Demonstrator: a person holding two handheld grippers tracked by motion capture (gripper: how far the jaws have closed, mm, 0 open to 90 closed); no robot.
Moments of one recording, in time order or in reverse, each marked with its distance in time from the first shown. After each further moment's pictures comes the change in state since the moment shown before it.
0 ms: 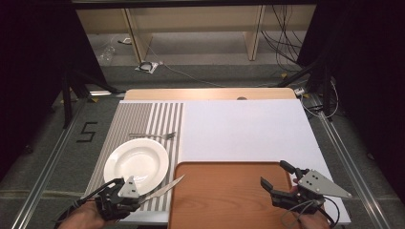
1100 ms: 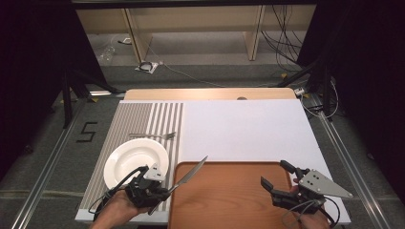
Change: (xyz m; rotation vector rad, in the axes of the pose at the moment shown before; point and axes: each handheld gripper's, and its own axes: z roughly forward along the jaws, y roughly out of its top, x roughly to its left) left arm -0.010 0.060 0.023 -0.143 -0.081 -0.153; right arm -0.001 0.000 -0.001 -0.003 0.003 0.007
